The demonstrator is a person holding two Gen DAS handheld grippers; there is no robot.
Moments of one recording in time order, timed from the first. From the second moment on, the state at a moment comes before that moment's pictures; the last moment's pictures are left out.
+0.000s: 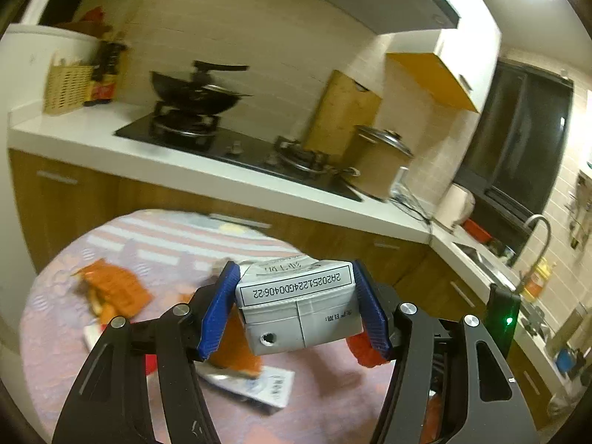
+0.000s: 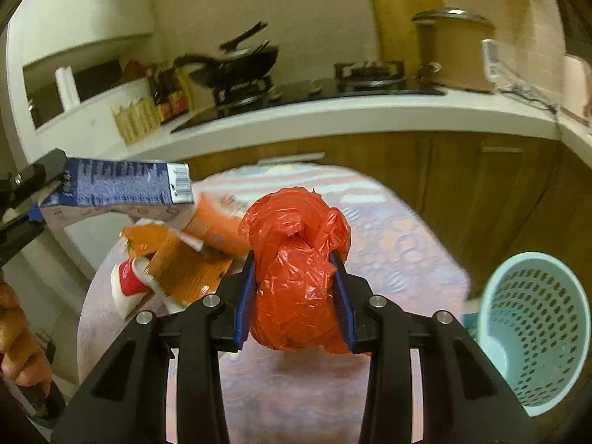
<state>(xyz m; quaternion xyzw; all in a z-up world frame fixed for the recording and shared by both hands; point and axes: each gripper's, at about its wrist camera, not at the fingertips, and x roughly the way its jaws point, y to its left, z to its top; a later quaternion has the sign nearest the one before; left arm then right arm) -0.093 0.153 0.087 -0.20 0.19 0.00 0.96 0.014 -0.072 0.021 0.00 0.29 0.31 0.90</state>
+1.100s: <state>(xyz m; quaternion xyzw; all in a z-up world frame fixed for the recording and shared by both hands) 0.101 -0.116 -0.030 -0.13 0.38 -0.20 0.89 0.094 -0.323 -0.078 0.15 0.42 0.06 0.89</state>
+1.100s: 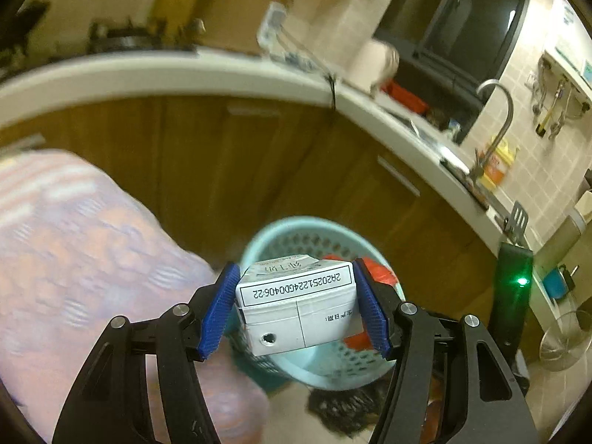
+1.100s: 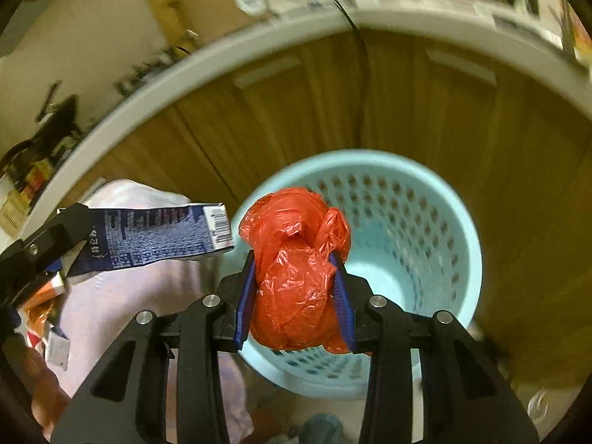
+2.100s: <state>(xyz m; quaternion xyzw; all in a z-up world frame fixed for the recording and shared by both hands) 0.048 -0.044 -0.003 -0.16 0.34 -0.18 0.91 0.061 -0.240 -0.018 0.07 0.35 0.13 0.93</state>
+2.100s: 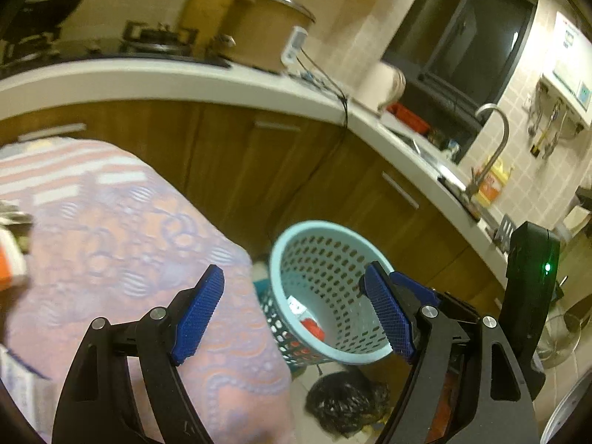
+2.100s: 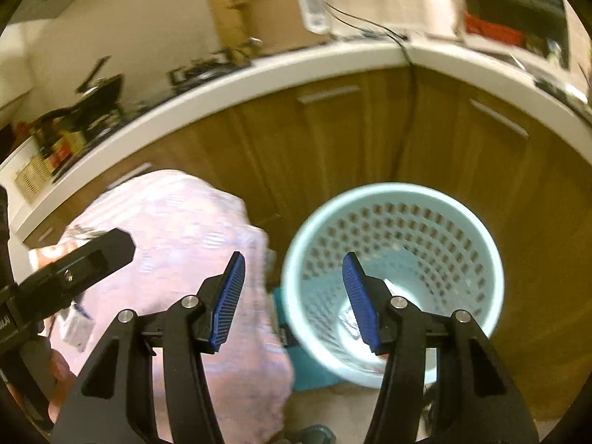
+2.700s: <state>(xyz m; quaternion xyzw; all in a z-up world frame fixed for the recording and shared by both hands) -0.066 0.115 0.035 -0.17 0.26 0.01 0.95 0.010 -0.069 -0.008 -0.02 0.32 0.32 0.89</state>
